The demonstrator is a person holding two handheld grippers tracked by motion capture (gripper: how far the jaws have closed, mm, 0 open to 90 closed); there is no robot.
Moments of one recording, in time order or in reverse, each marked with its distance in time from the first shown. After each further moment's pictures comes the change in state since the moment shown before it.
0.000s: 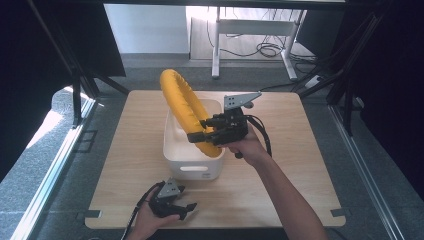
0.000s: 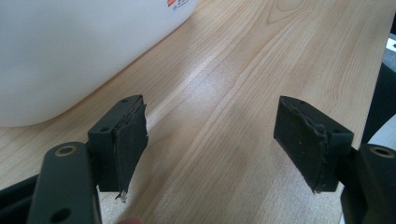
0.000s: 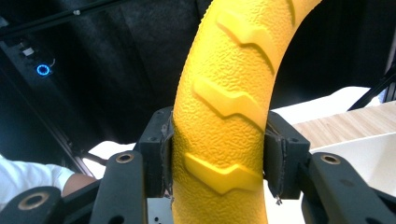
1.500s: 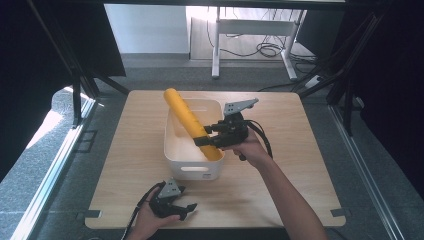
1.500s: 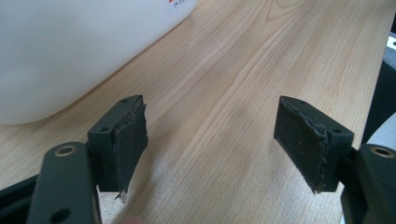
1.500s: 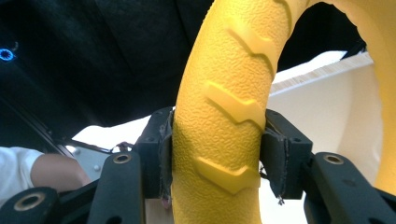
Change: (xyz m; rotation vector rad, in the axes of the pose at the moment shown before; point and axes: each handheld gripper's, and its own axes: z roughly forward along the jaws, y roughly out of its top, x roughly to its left) left arm -0.001 0.000 0.001 0.005 -0.005 -0.002; right arm -0.032 -0.037 -0.001 0.094 -0.085 0.059
